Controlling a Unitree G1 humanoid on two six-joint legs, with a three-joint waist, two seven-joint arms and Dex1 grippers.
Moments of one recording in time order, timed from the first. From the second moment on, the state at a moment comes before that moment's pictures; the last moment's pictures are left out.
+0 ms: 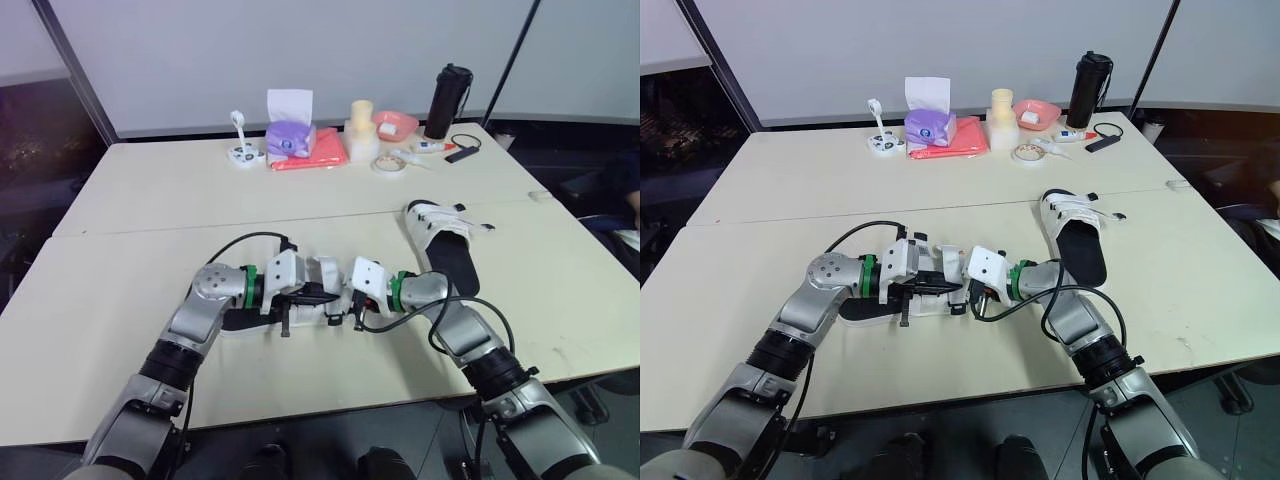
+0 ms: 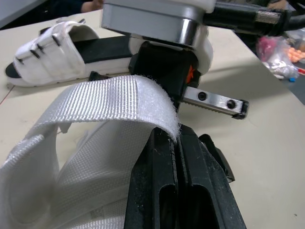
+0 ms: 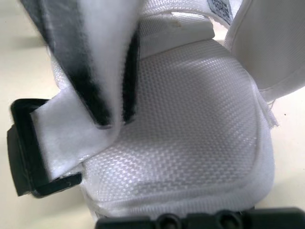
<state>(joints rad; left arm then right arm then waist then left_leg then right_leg) -0.59 0.41 -0.26 0.25 -0.19 -0.03 -1.24 -0.58 -0.42 0.36 0.19 -0.10 0.14 0.92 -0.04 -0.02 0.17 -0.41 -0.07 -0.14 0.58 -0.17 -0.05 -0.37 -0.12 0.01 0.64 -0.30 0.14</state>
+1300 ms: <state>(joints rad) -0.50 0.50 -0.33 0.19 -0.14 -0.14 -1.23 -0.59 -0.42 0.35 0.22 -0.11 0.13 0.93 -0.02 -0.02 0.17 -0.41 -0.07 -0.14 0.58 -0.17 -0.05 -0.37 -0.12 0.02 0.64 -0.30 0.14</state>
